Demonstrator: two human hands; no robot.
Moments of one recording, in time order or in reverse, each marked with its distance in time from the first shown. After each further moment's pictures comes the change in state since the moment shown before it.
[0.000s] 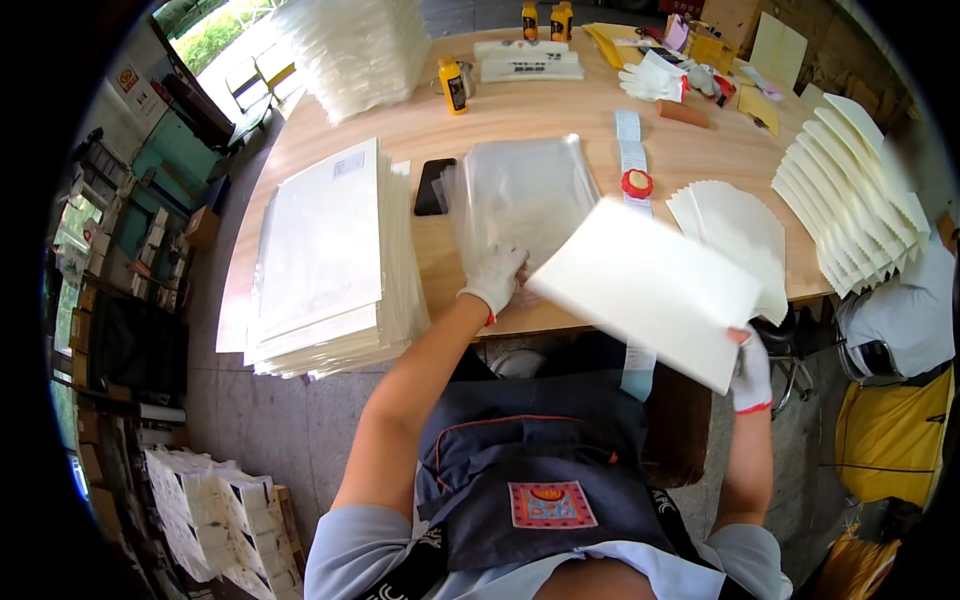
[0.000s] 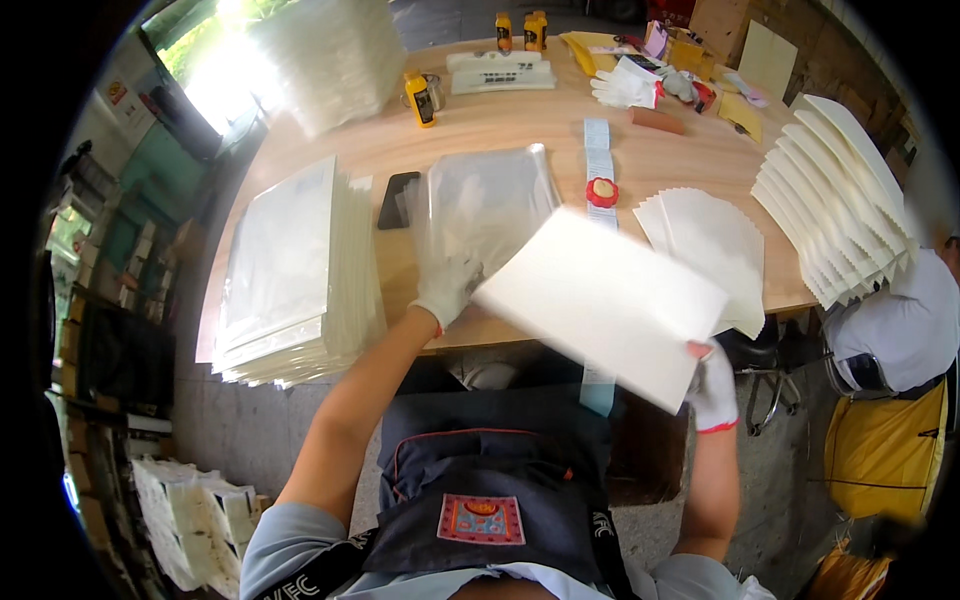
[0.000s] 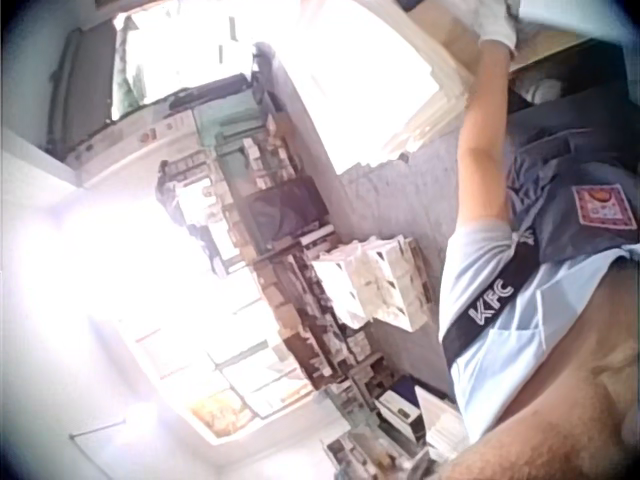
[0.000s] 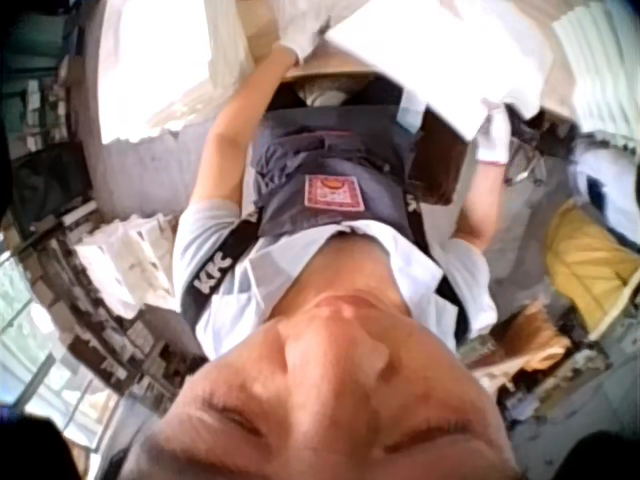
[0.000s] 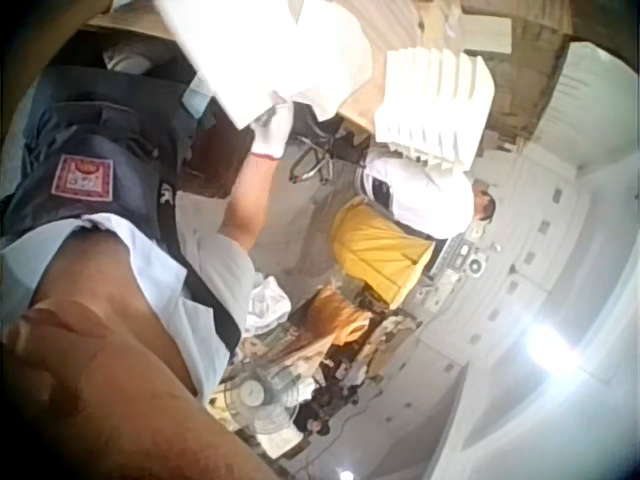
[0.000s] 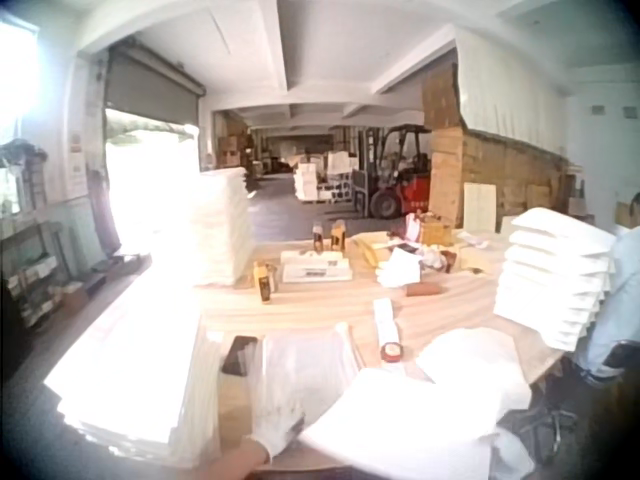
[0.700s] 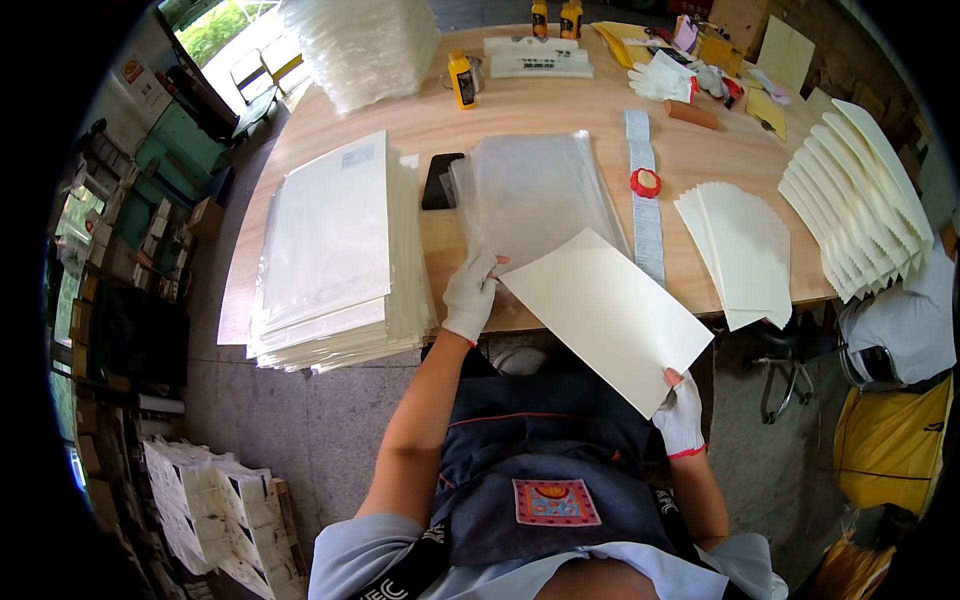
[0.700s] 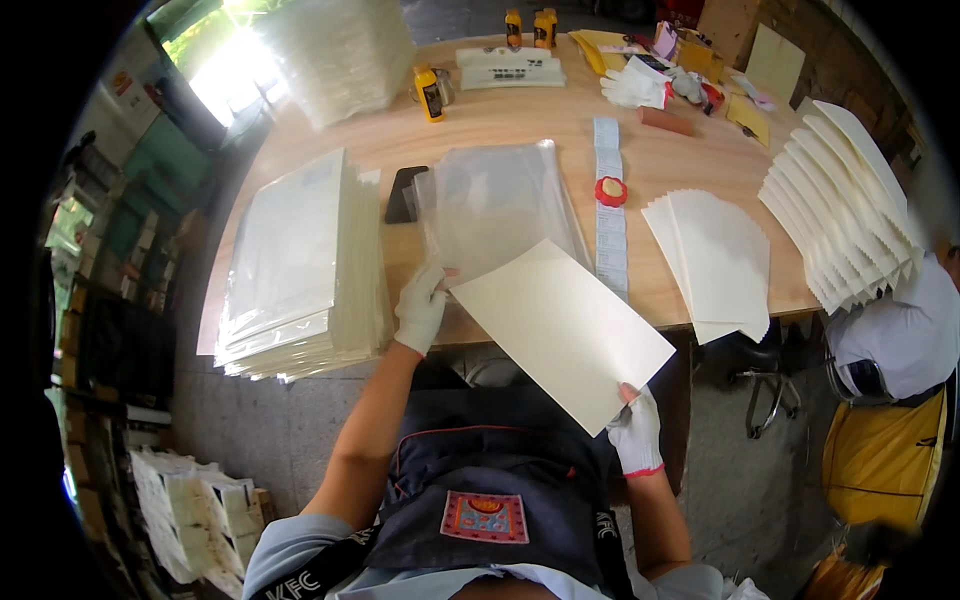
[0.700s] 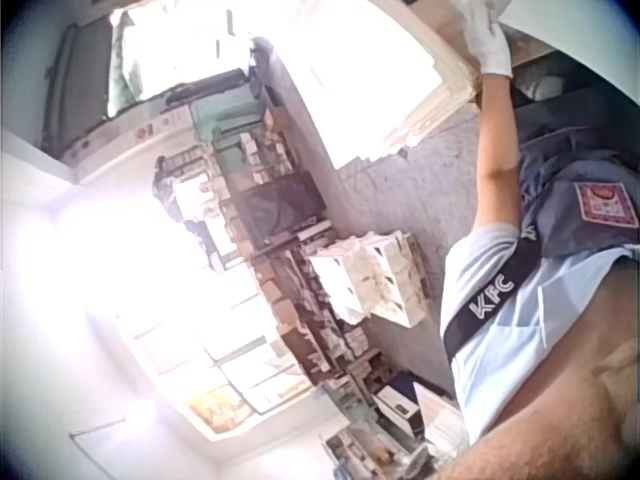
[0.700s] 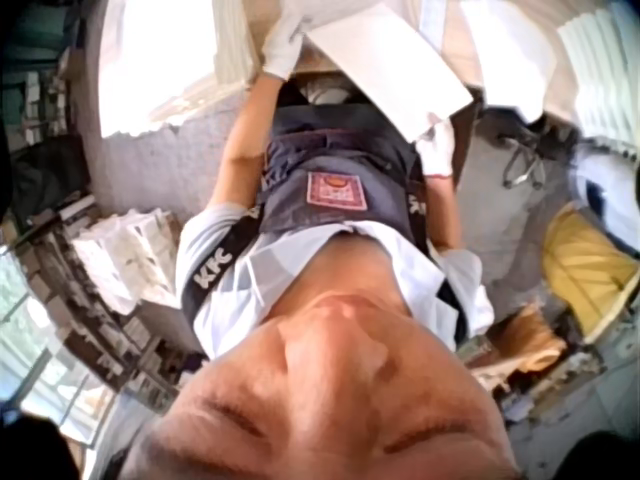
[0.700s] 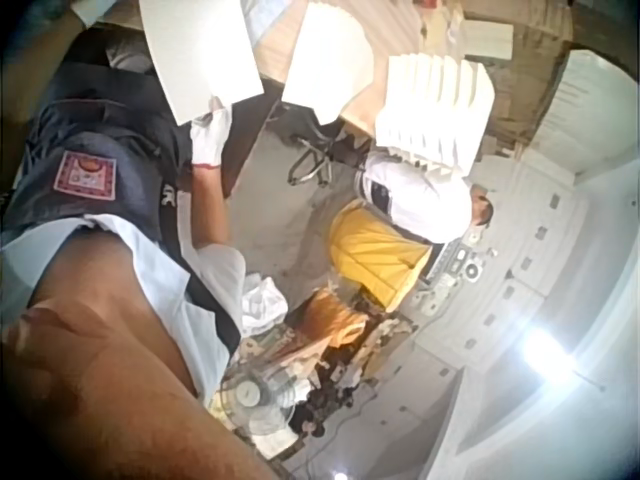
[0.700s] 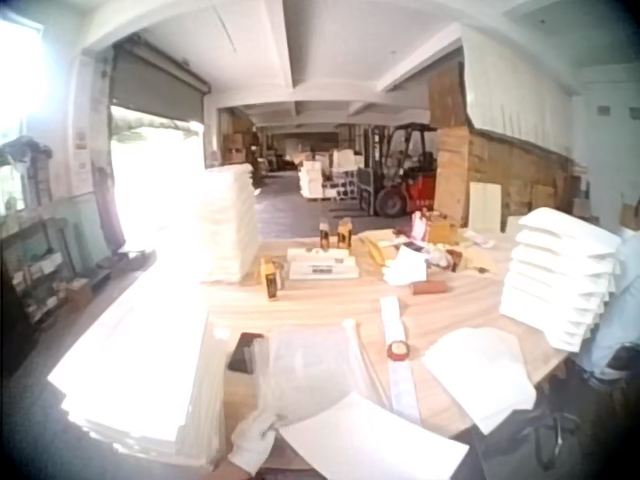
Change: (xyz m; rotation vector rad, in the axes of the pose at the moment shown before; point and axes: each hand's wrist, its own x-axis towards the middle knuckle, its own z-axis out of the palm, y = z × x) left_hand -0.053 -0.009 -0.012 -0.475 0.495 -0.122; right_hand -0.031 0.124 0.022 0.221 -0.043 -0.006
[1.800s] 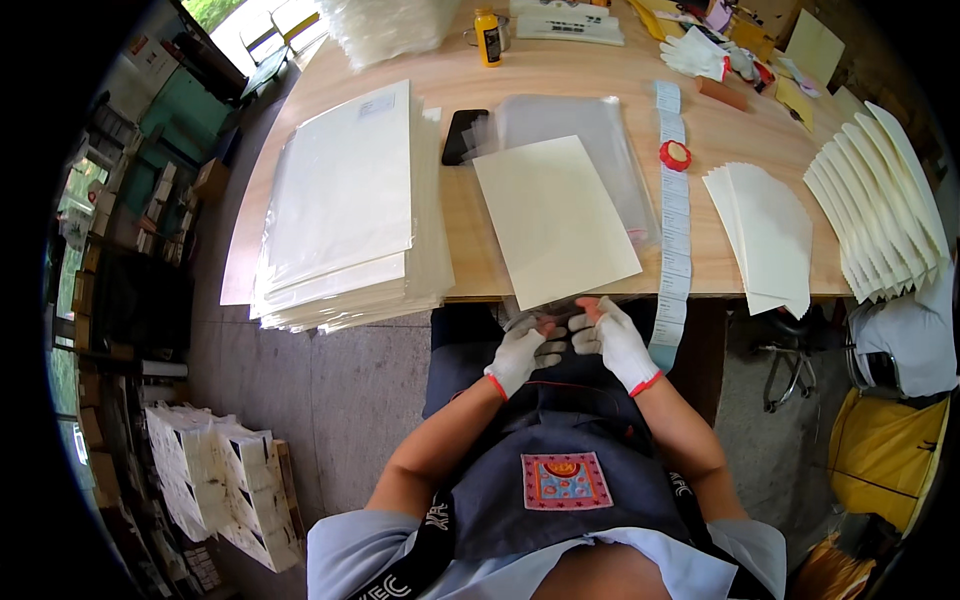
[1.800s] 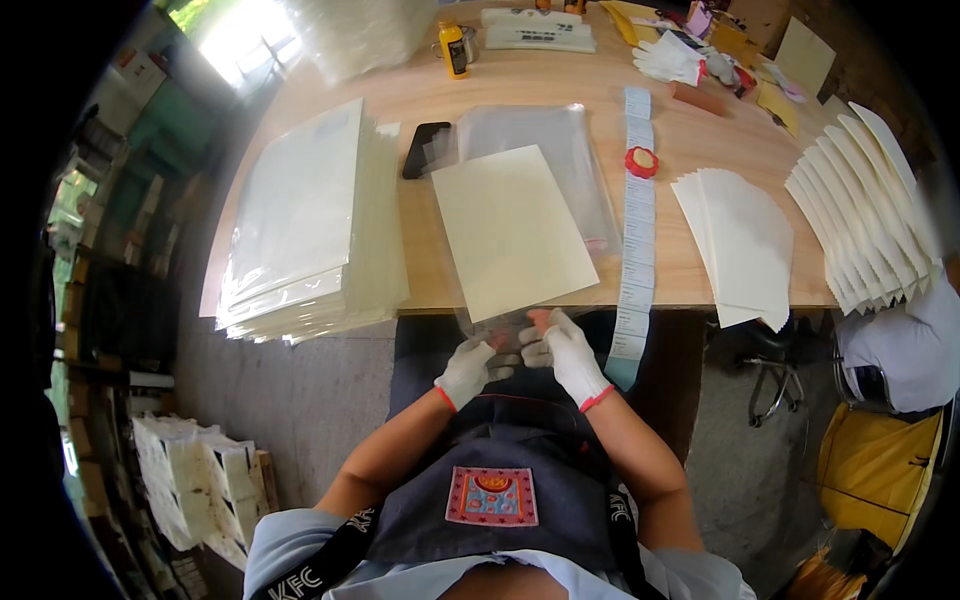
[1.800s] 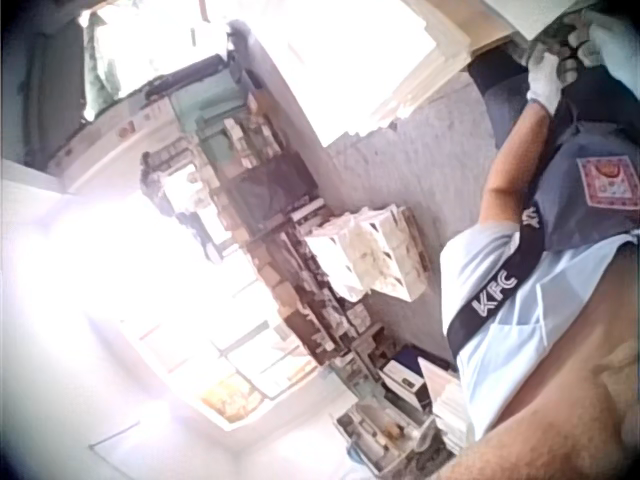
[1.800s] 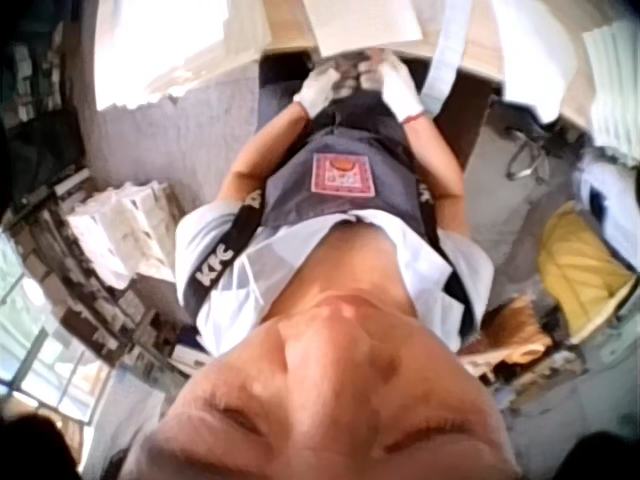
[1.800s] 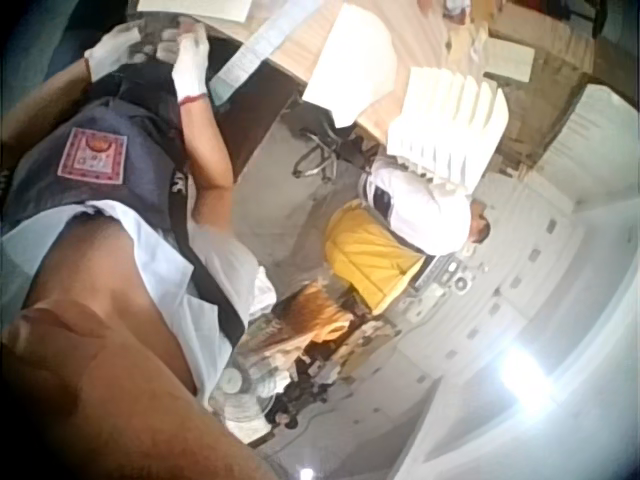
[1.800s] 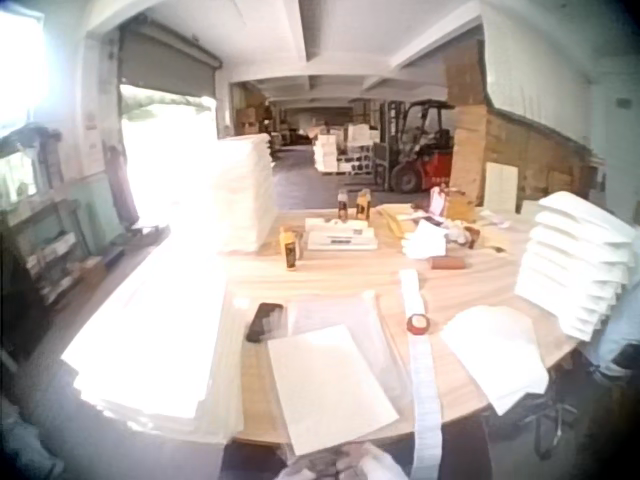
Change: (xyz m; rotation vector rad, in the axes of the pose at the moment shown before) left_hand -0.139 0.015 0.040 -1.241 -0.217 -1.081; right_hand 0.049 0.063 0.099 -0.433 -0.236 0.381
